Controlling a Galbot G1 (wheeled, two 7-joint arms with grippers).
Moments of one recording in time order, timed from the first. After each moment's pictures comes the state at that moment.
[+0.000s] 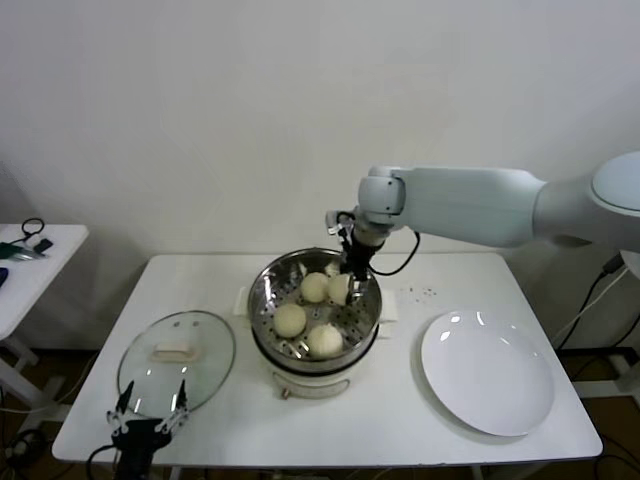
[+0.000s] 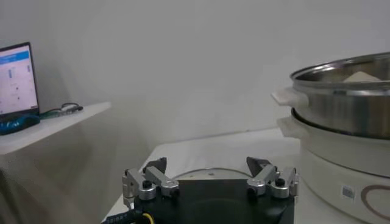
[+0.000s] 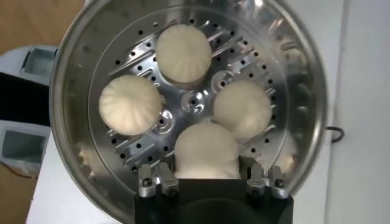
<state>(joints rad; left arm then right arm) 1.84 -1.44 -0.69 -2.09 -0.04 -0.04 -0.09 0.73 1.25 -1.67 1.20 0.83 -0.42 -0.93</state>
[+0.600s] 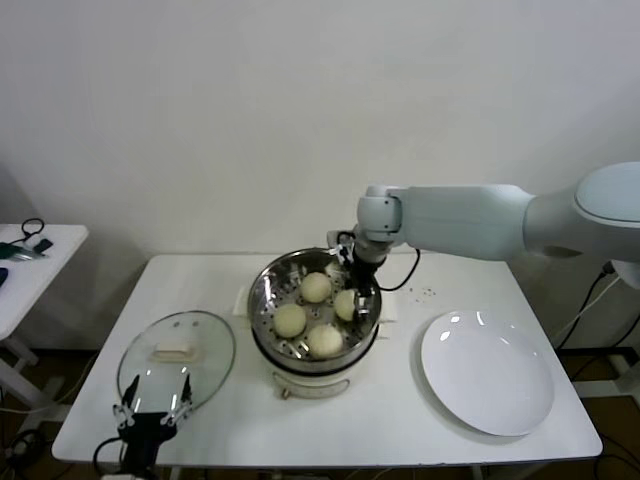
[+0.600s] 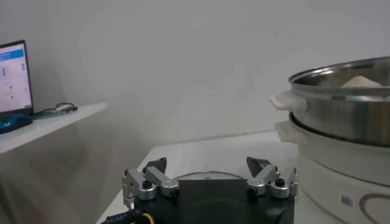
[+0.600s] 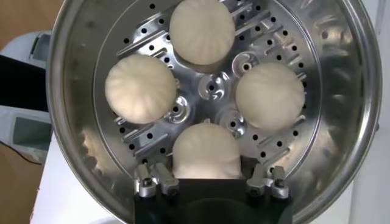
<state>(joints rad) 1.81 -1.44 -0.67 -2.08 -0.04 -0.01 -0.10 0.70 1.25 -1.69 1.21 0.80 -0.43 -0.92</state>
